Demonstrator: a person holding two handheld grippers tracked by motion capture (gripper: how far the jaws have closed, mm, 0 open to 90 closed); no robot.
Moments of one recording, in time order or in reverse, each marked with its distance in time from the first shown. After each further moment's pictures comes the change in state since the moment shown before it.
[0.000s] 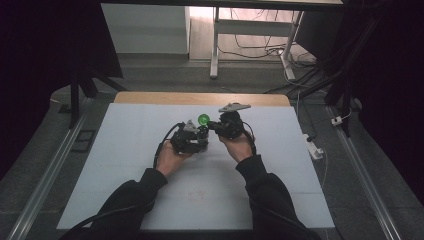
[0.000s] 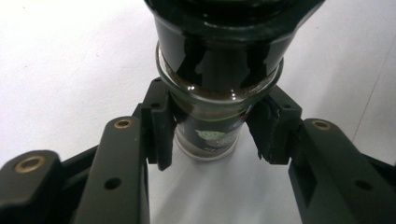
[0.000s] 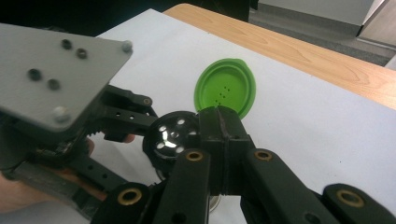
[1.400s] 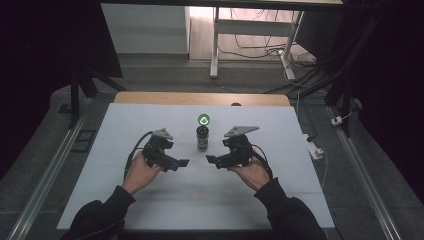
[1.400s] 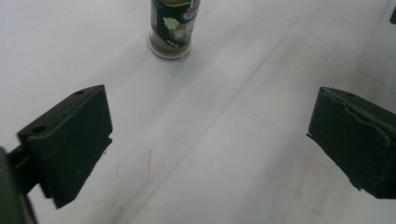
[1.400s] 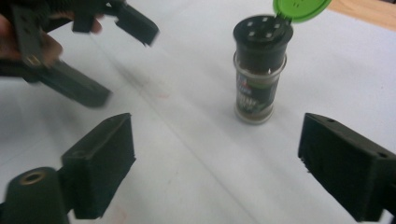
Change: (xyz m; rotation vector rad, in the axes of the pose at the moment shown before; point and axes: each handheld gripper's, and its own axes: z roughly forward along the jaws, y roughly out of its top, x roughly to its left) left arm -0.014 -0.042 -0.101 0.046 -0.118 -0.162; right arm 0.044 -0.042 -0.057 0.116 0.059 -0.025
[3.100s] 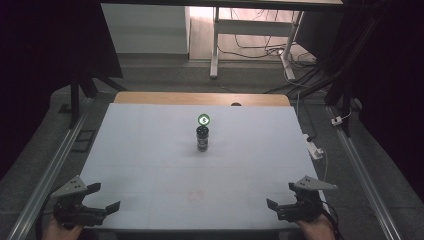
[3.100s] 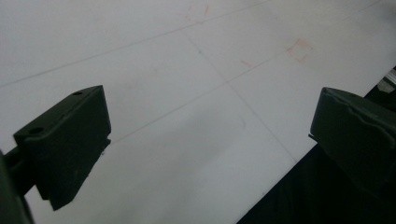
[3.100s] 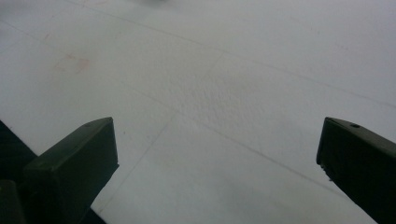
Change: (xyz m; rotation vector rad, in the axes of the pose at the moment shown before) left arm -0.031 -0.174 -0.147 -0.132 0.186 -0.187; right arm 0.002 -0.150 -0.148 -0.006 -0.234 0.191
